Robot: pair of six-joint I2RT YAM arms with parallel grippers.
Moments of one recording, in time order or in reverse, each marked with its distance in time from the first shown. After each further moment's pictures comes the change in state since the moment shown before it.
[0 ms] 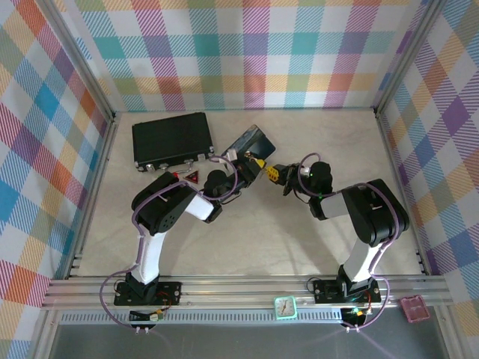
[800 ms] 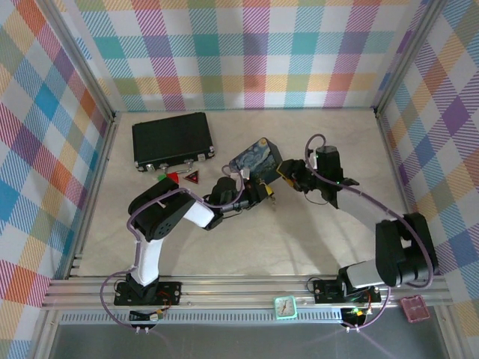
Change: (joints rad) left arm -0.063 -0.086 -0.072 -0.359 0.172 0.093; right arm -0.048 -0.378 0.211 -1.108 0.156 -1.184
